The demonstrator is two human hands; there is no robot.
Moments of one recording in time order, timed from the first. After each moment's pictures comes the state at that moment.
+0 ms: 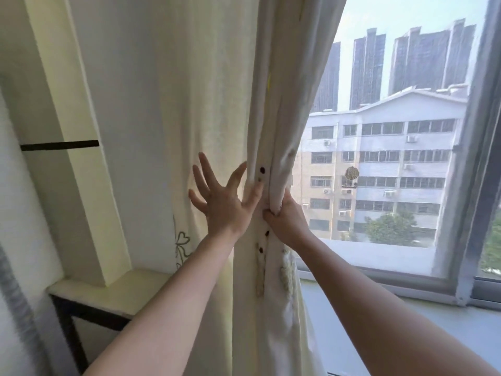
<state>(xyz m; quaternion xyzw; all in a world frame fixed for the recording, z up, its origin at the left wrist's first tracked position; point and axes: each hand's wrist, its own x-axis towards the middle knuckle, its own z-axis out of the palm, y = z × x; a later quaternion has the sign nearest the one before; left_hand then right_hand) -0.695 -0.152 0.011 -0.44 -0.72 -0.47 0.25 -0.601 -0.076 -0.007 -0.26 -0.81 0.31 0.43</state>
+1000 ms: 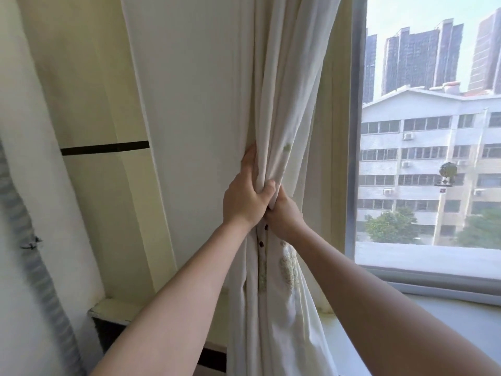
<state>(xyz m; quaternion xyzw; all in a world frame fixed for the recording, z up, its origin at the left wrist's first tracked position) -0.909 -0.207 0.029 -0.53 -0.64 -0.53 0.16 -0.843 -0.144 0.000 -0.31 -0.82 0.29 0.38</state>
